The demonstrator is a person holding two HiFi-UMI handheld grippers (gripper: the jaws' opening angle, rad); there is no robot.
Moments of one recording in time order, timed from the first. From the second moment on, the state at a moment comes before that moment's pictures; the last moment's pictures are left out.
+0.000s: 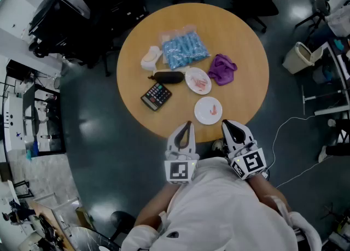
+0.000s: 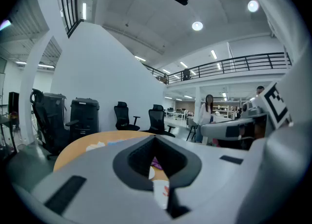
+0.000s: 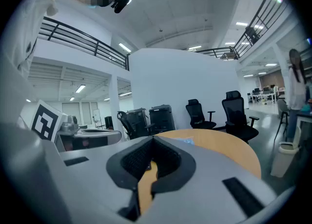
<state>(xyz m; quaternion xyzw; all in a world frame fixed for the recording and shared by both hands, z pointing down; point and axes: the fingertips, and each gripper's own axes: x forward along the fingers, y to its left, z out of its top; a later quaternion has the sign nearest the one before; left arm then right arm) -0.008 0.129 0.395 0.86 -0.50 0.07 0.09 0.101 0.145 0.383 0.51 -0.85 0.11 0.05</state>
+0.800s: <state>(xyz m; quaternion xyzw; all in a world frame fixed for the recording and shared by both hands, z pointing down) 0.010 0.128 0.415 0.84 -0.54 0.07 0.09 0.125 0.141 0.420 0.48 -0.86 0.17 0.09</state>
